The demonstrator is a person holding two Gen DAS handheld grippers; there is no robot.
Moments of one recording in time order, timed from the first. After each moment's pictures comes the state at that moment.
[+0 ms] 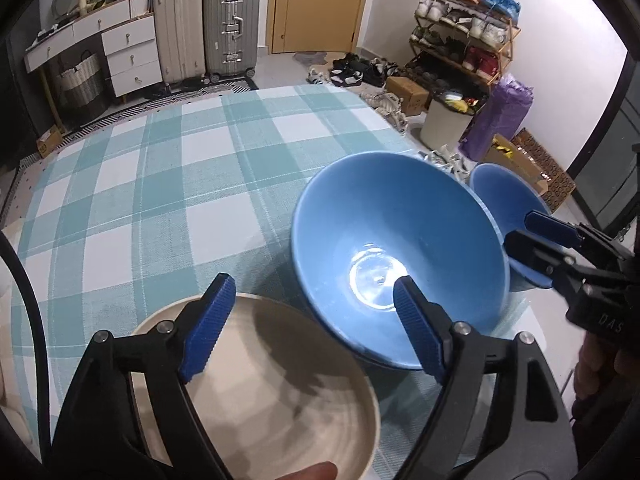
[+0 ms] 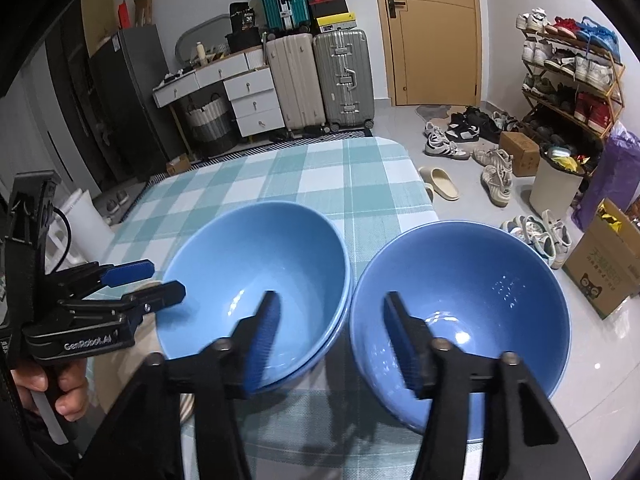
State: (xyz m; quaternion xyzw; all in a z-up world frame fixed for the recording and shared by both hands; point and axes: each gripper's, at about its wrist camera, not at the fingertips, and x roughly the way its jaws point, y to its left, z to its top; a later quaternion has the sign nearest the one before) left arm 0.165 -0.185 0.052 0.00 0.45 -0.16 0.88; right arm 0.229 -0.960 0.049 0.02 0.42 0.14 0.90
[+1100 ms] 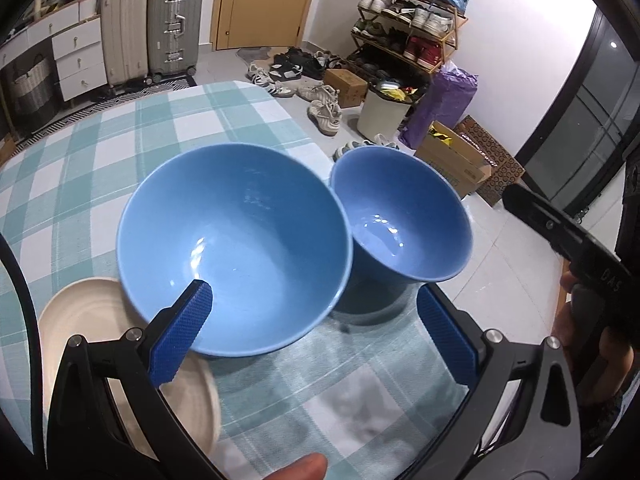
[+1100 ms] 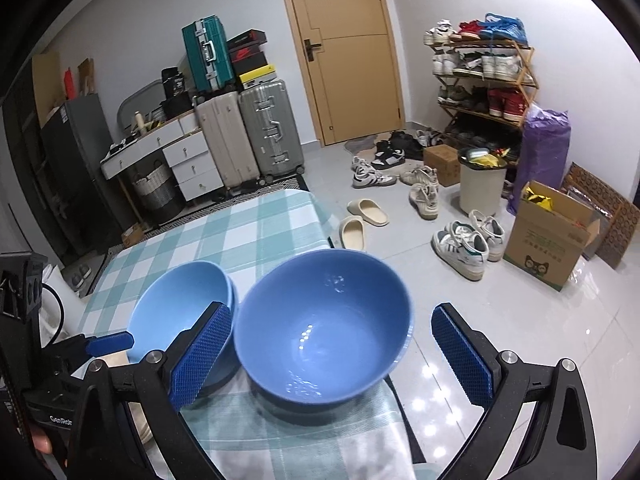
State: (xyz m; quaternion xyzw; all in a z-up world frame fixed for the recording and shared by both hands) left arm 0.112 -0.289 0.073 -0.01 0.46 -0.25 0.85; right arm 0.167 -1.078 0.100 0.09 0.35 0.01 0.93
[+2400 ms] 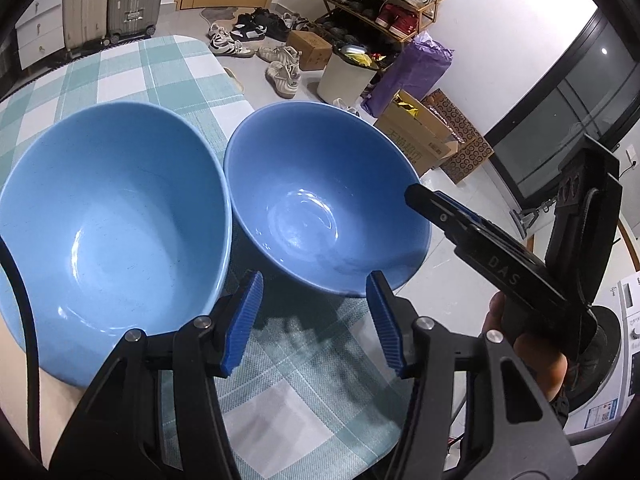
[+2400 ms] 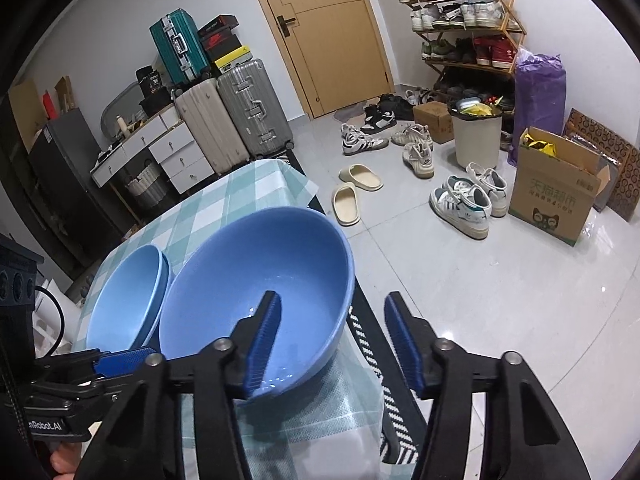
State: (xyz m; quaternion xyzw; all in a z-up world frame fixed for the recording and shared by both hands) left arm 0.126 -0.366 0.034 -0.04 0.52 -0.31 0.79; right arm 0.204 -1.128 0.026 0.15 0.40 0.02 0.91
